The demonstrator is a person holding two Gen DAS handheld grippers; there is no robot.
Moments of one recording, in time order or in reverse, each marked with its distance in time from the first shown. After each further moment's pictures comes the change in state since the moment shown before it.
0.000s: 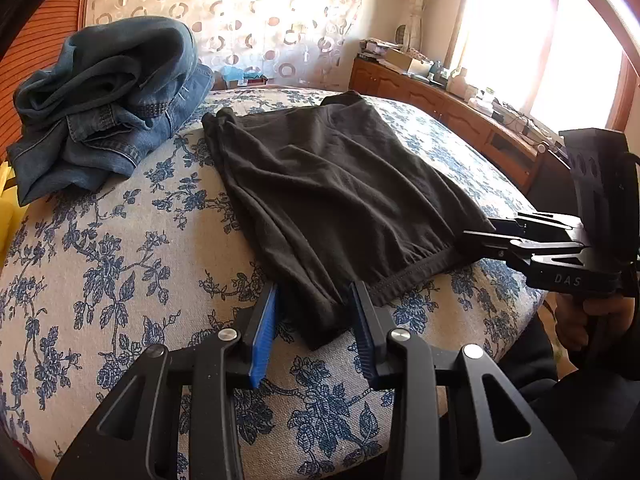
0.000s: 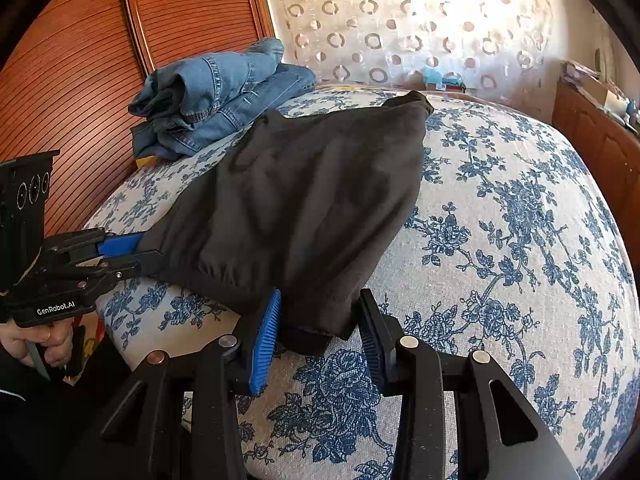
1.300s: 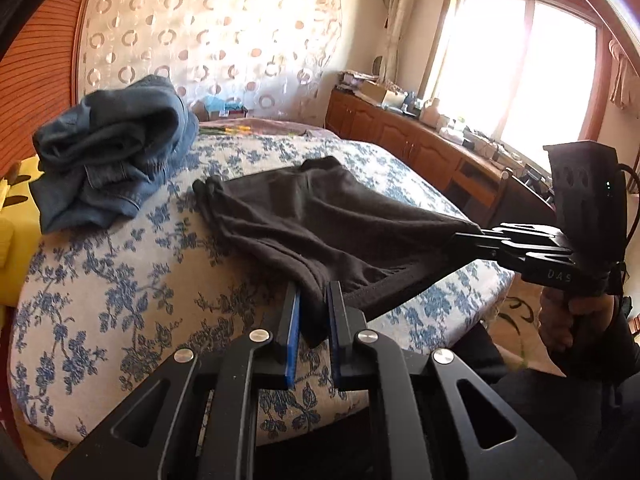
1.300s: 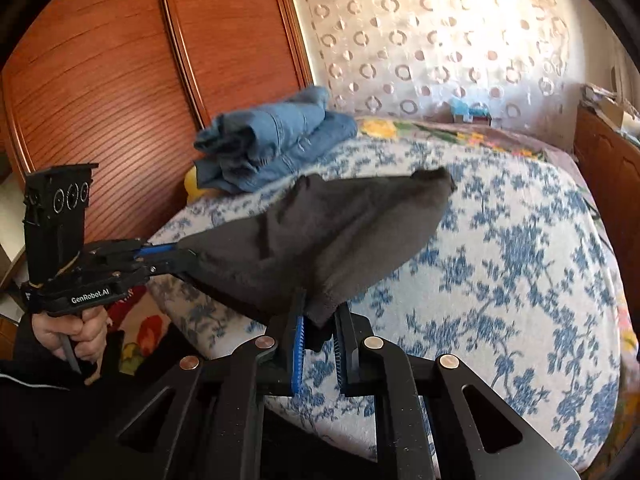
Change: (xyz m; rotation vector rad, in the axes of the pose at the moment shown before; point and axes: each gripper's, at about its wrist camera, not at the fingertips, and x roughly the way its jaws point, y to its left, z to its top) left arm -0.069 -0.015 0.009 0.006 -0.116 -0.087; right arm -0.085 0.013 0.004 -0.037 -0.117 0.108
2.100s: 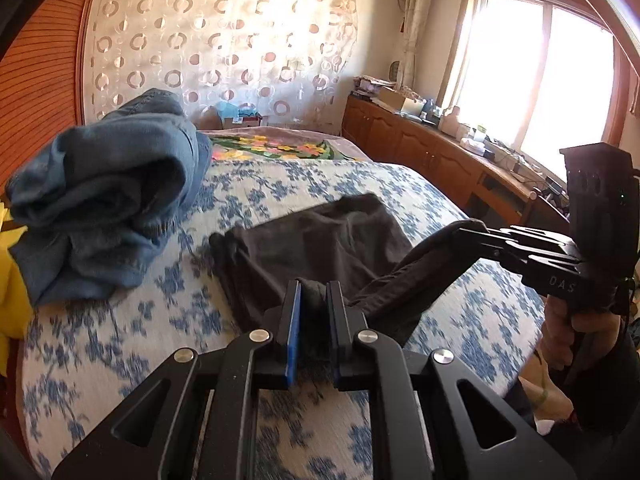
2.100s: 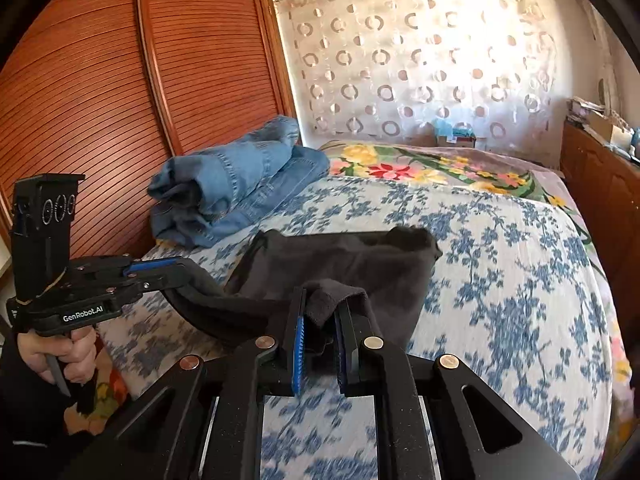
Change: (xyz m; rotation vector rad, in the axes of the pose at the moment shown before) left arm 0.056 0.036 0.063 -0.007 -0.010 0.053; right arm 0.062 -0.022 0.052 0.008 -0.063 -0.073
